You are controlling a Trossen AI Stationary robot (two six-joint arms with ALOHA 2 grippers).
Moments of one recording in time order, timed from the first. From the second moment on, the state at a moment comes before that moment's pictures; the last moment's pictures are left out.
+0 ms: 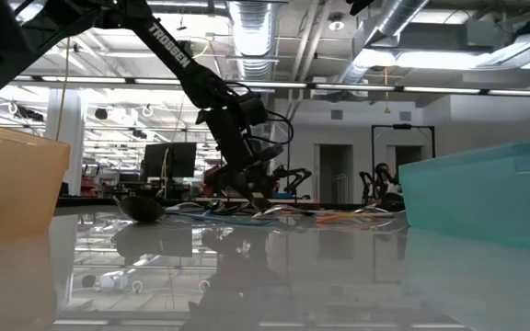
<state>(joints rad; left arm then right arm) 0.66 2.13 1.52 -0.39 0.10 -0.51 -0.33 1.67 2.35 -1.56 0.16 -0.01</state>
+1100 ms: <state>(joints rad) 0.65 2.13 1.54 -0.33 -0.11 -0.51 -0.33 1.67 2.35 -1.56 0.16 -0.06</state>
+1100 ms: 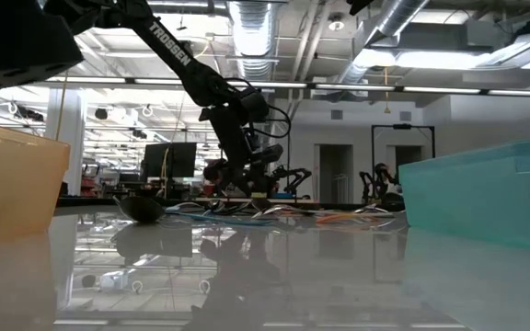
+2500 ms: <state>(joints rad) 0.66 2.13 1.48 -0.23 0.00 -0.48 -0.33 1.67 2.35 -1.56 0.16 -0.06</state>
